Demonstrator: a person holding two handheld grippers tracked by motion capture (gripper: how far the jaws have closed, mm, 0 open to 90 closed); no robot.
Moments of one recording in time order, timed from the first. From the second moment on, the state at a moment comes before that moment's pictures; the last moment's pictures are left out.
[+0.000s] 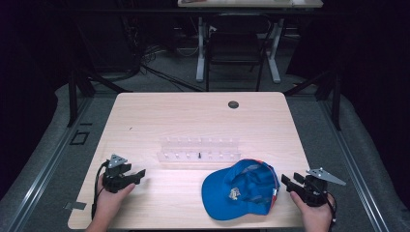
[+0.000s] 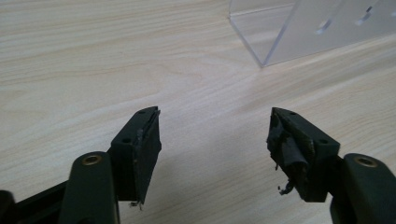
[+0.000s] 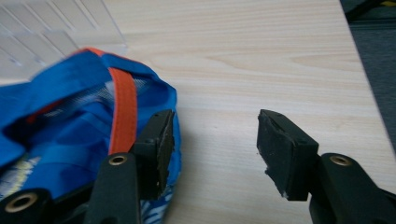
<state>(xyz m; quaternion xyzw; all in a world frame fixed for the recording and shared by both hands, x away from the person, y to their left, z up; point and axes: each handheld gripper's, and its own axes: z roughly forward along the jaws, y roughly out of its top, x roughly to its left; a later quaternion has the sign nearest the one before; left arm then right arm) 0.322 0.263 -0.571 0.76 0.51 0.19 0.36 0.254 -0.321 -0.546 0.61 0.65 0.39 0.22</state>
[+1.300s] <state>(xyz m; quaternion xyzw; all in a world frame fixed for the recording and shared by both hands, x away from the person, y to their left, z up) 0.316 0.261 -0.573 0.77 0.50 0.18 0.36 0.288 -0.298 -0.487 0.57 0.73 0.35 0.12</state>
